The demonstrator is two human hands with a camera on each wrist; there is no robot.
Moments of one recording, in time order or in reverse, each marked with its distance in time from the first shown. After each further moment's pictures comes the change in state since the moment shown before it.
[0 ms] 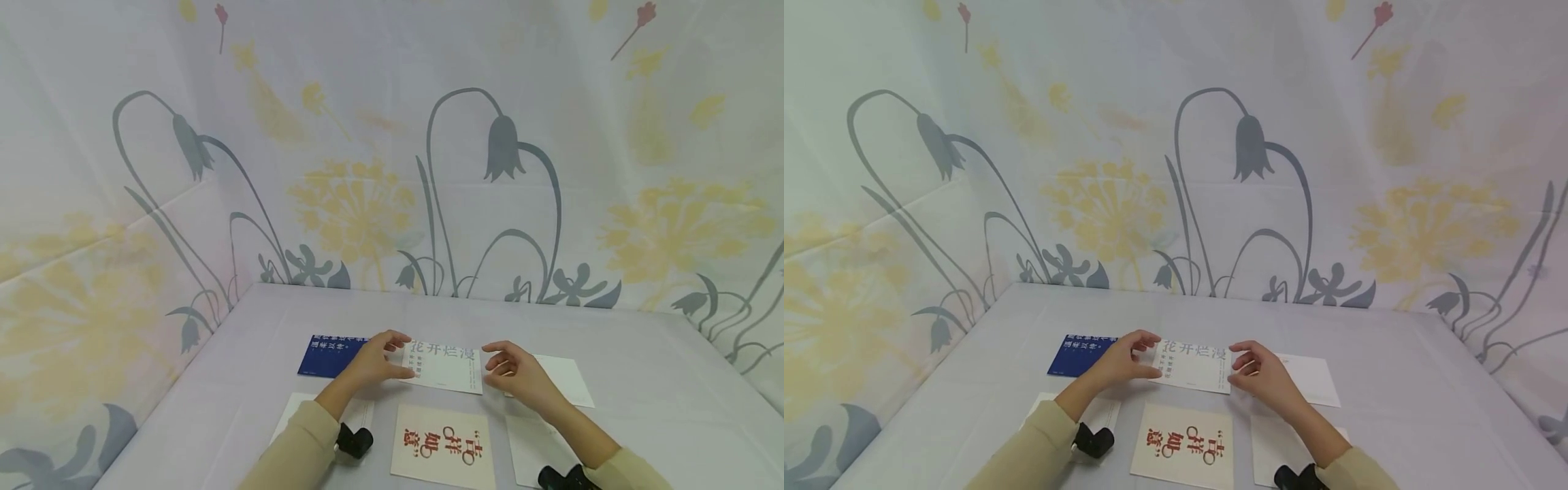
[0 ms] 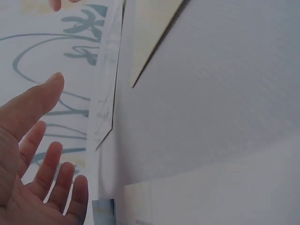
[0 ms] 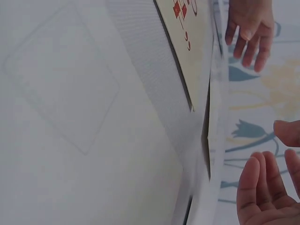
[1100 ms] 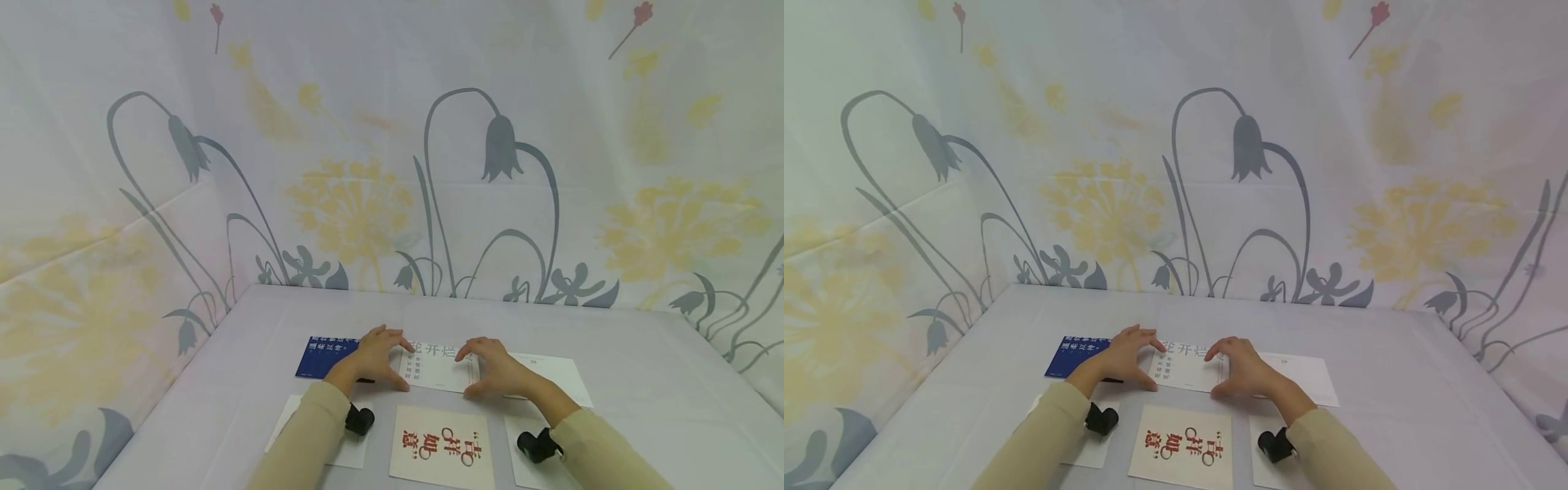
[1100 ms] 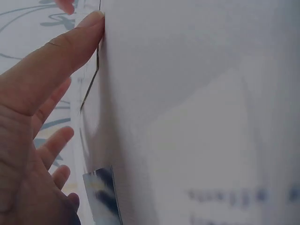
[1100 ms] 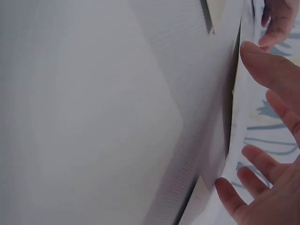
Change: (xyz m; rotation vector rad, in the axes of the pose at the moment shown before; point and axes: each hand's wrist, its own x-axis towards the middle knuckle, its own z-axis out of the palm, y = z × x) left_hand 0.022 -0.011 -0.007 0.491 -0.183 0.048; right_hand 0.038 0.011 0.011 -0.428 -0.242 -0.169
